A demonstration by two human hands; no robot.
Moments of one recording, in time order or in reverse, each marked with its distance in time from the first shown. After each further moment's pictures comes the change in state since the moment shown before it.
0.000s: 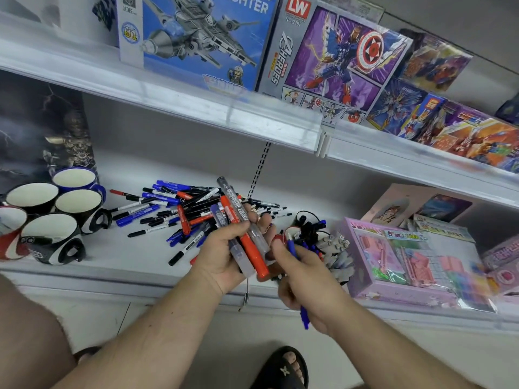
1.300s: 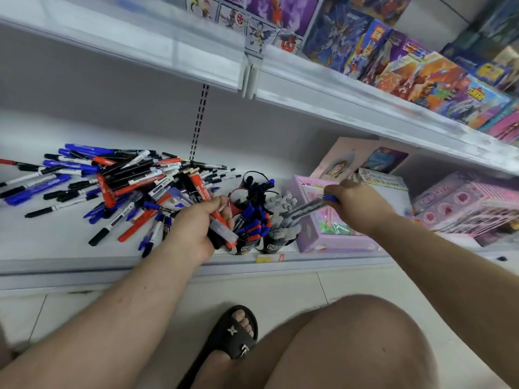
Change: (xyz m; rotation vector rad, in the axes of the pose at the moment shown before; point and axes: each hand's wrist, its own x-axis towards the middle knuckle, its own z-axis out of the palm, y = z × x) left_hand 0.064 -0.072 -0.011 0.270 0.444 -0.257; right_hand 0.058 0.020 -0.241 -1.590 0.257 -0.329
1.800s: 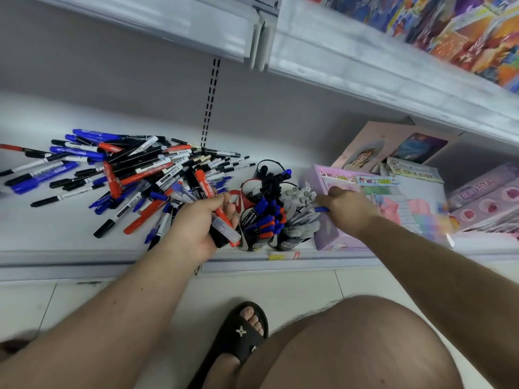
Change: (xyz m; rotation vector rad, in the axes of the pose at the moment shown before) left_hand 0.028 -0.004 -0.006 0.042 0.086 0.014; right_hand 0.049 -0.001 0.087 -0.175 -0.191 -0.092
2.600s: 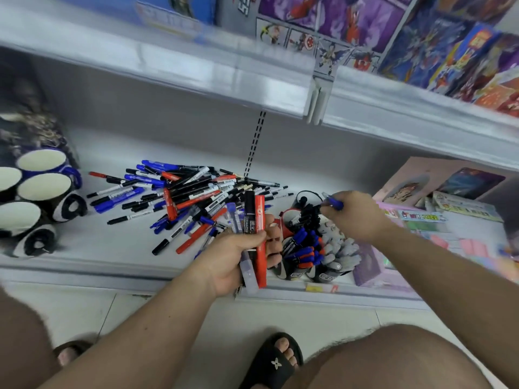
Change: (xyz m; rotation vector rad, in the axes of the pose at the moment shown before) left_hand -0.038 0.023 -0.028 0.122 -0.336 0.058; right_hand 0.031 -0.064 -0.083 0.737 0.146 0.187
